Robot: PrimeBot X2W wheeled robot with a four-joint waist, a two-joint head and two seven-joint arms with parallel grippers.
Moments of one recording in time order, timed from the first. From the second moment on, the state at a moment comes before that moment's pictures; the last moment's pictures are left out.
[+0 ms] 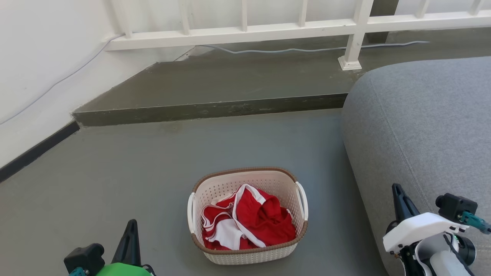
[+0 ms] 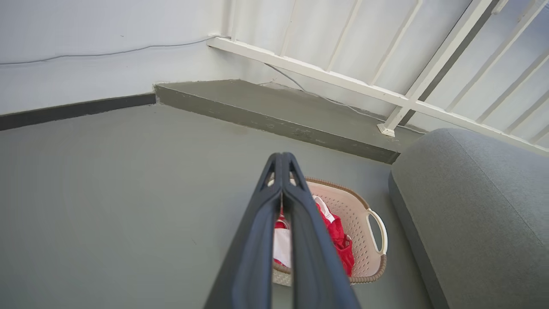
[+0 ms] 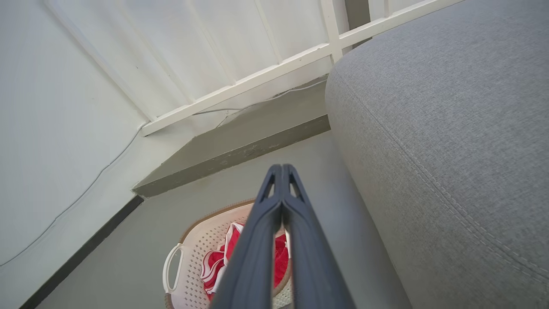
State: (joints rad) left arm 0.12 0.10 -0.23 0.15 -0.56 0.08 -0.21; right arm 0.00 -0.16 0.20 0.34 0.57 -0.06 -0.17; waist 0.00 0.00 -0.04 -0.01
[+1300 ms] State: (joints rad) left arm 0.06 0.09 -0.11 0.19 -1.07 -0.01 -0.07; right arm -0.03 -0.10 0.04 0.32 1.05 0.03 -0.03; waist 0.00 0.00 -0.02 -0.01
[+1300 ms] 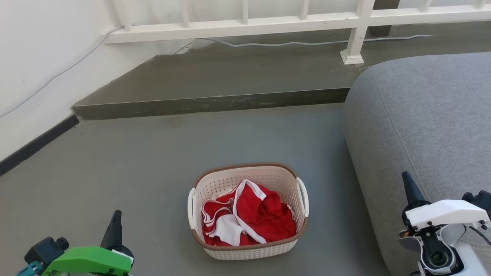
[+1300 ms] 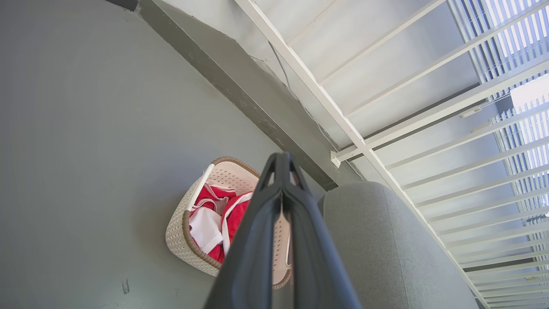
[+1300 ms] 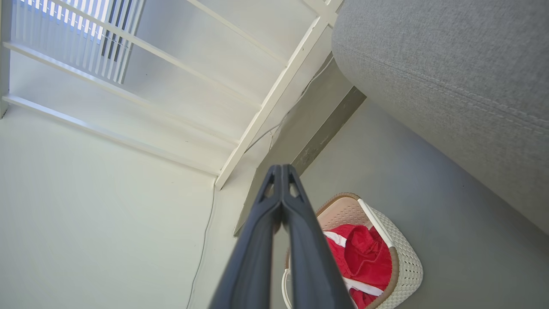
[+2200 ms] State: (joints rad) left arm 0.00 0.08 -0.03 0.24 -1.43 -0.07 0.01; right arm -0.05 -0.06 -0.07 0.30 1.38 0.08 0.06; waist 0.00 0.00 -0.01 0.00
